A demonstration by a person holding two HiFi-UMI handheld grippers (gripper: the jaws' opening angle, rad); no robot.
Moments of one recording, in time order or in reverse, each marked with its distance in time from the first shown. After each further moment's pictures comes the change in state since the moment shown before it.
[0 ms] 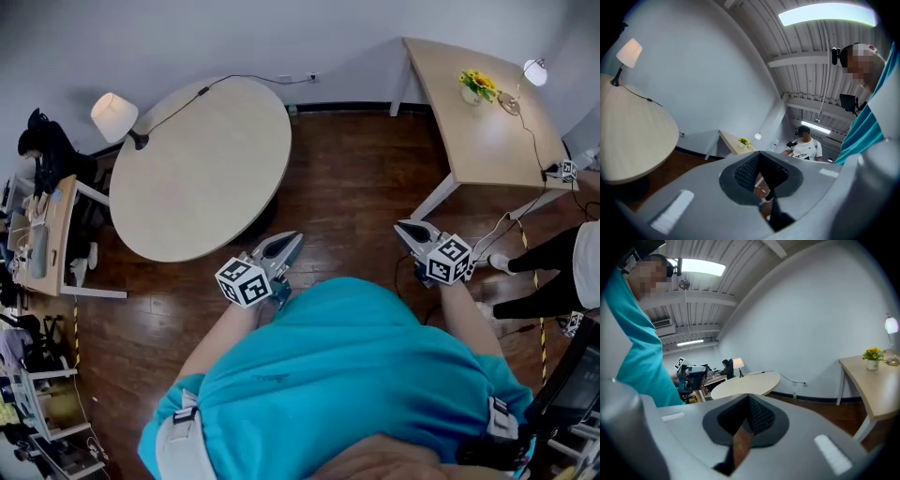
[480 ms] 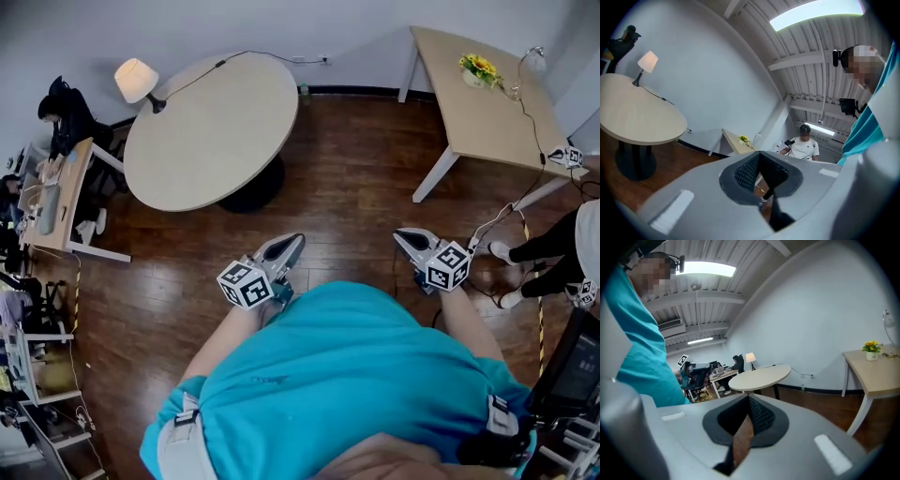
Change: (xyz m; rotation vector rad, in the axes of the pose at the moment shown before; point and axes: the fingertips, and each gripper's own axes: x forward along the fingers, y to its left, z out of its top) left arm -0.091 -0.119 -0.078 0.001 -0.048 0.066; right arm -0.098 0.119 -0.067 -0.014 0.028 0.074
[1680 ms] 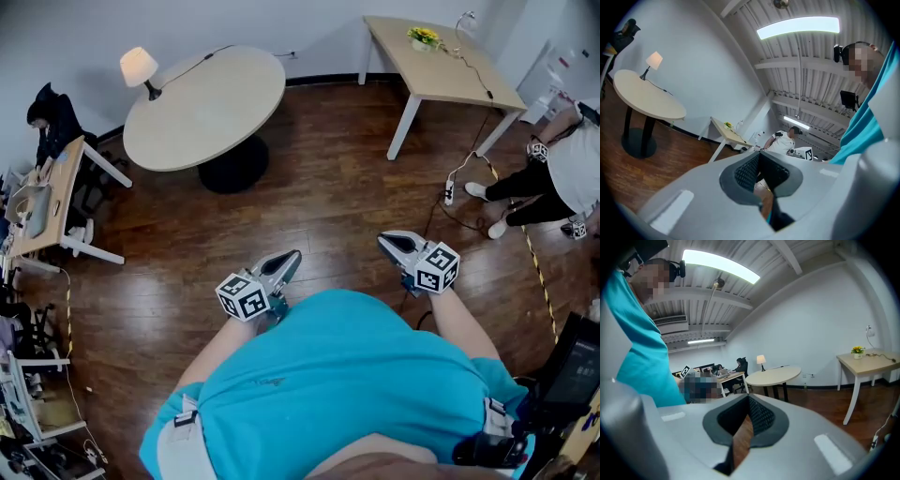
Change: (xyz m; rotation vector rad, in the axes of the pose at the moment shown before) left arm -0.380 -0.144 -0.042 -0.049 0.077 -0.203; right arm -0.012 0.451 -0.032 -0.048 -0.033 -0.134
